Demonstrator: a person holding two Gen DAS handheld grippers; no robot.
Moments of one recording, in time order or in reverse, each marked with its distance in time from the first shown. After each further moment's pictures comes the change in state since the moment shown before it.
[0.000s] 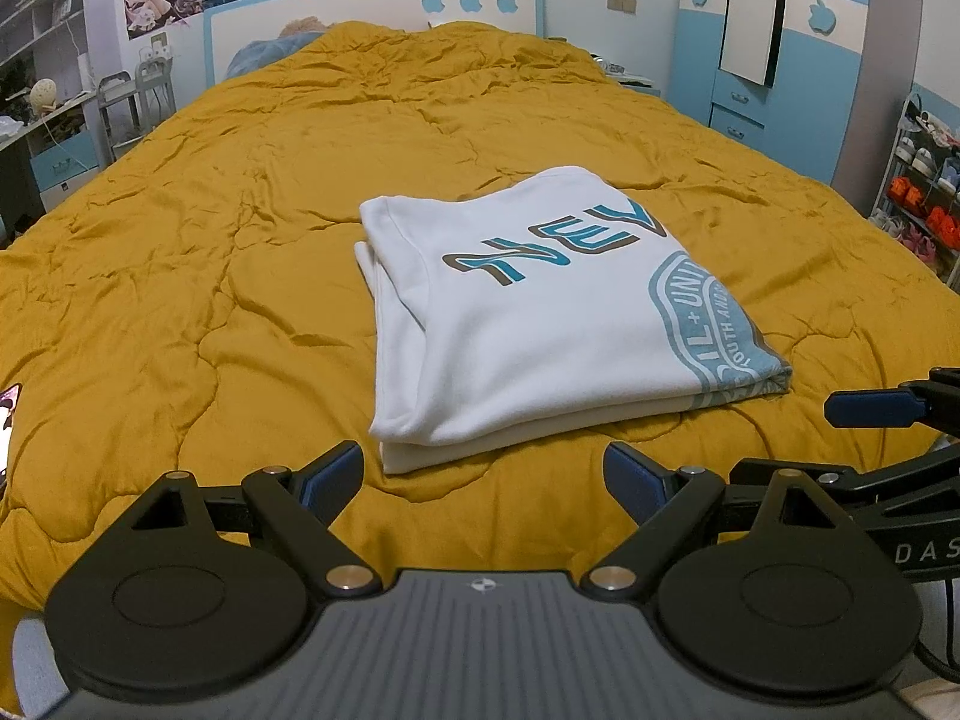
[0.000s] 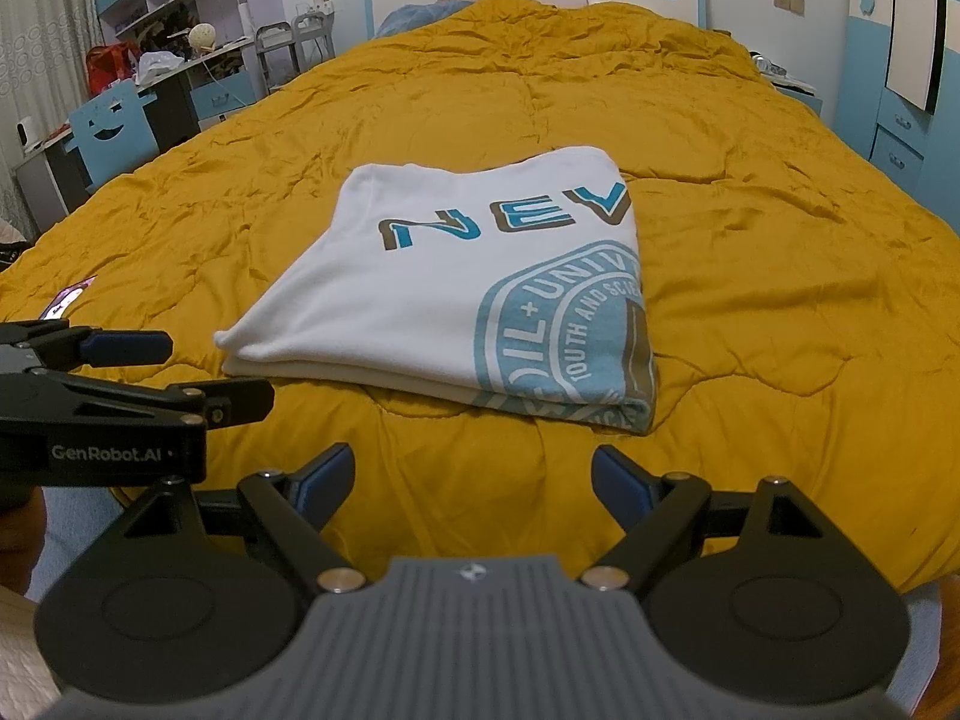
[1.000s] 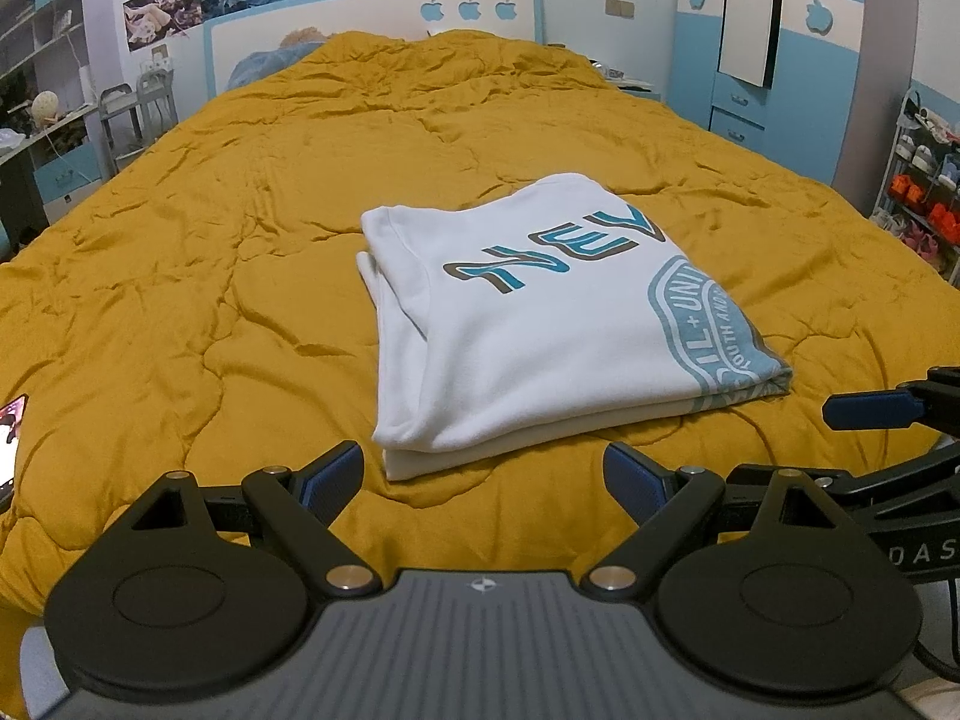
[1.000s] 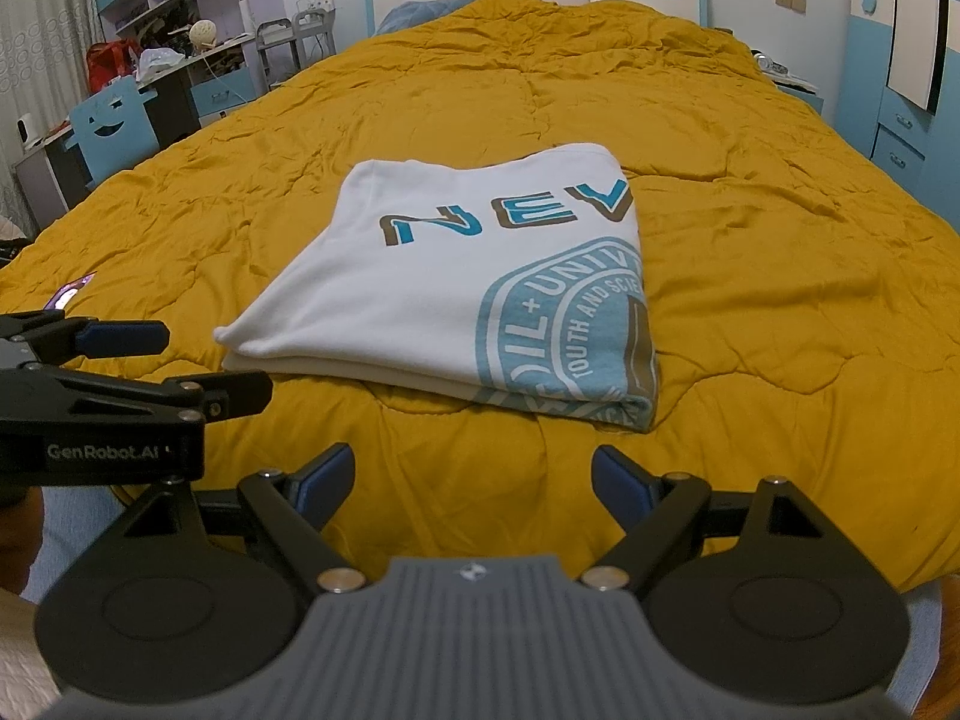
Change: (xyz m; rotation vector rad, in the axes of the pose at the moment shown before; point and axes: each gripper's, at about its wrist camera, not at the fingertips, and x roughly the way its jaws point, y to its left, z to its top) left arm -0.002 0.000 0.000 0.023 -0.013 0.010; right arm 0.000 0.001 0.000 -0.001 0.002 -0.001
